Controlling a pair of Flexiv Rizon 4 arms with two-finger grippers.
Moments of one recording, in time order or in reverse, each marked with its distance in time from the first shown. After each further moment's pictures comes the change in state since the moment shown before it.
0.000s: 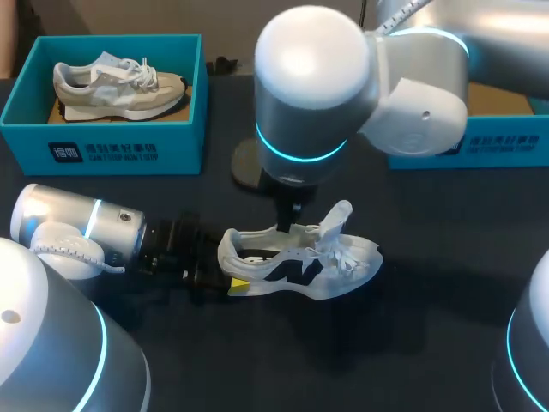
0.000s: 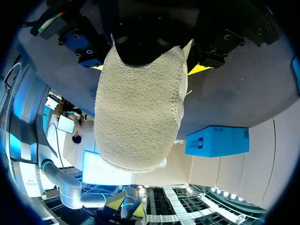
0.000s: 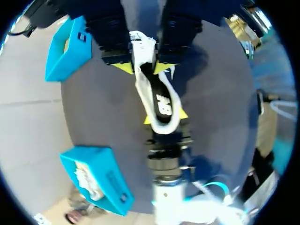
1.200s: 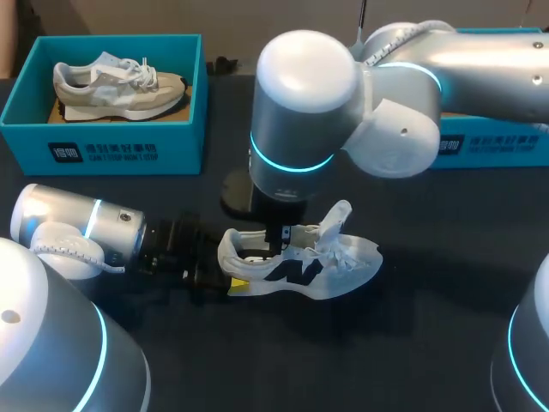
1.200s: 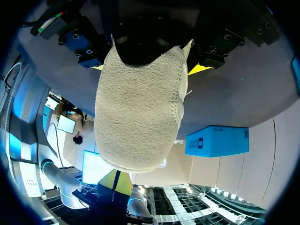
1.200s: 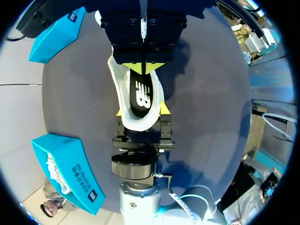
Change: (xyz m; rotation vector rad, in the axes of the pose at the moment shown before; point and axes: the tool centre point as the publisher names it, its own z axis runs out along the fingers) left arm 0.000 0.000 0.000 0.000 0.000 0.000; right arm 0.032 0.016 0.054 -0.034 0.147 -0.092
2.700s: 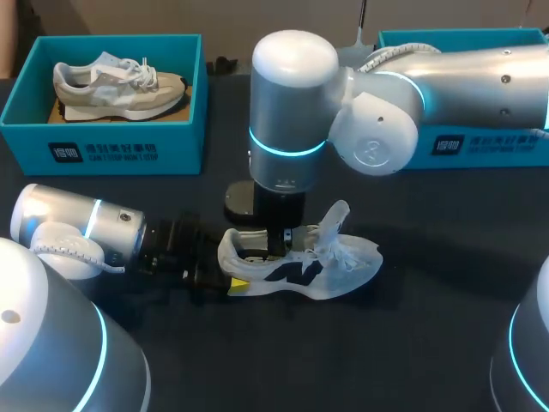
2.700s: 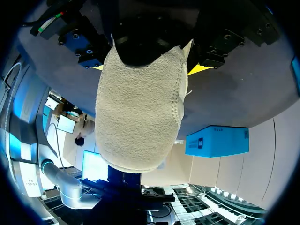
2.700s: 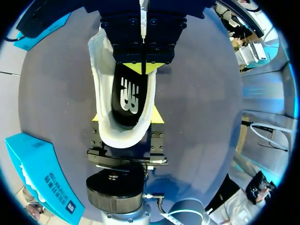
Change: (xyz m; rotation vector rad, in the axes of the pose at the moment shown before) left arm 0.000 0.000 0.000 0.000 0.000 0.000; right arm 0.008 -0.010 0.048 0.039 0.221 -0.064
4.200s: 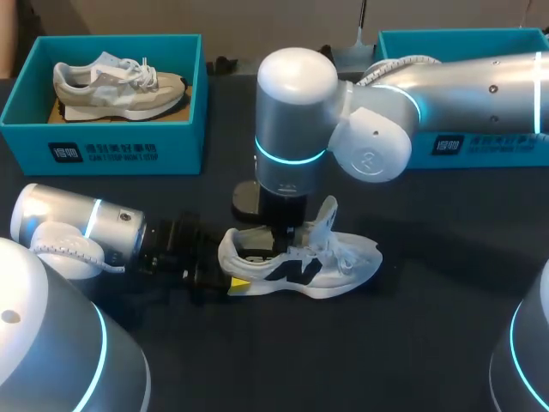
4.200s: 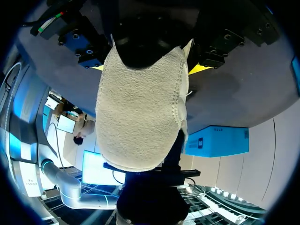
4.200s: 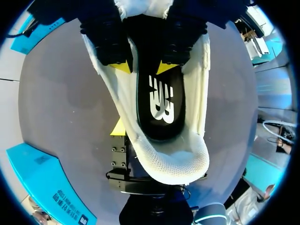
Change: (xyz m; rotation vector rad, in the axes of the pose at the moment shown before) left arm 0.000 0.000 0.000 0.000 0.000 -0.001; right arm -0.043 -0.011 0.037 0.010 -0.055 0.043
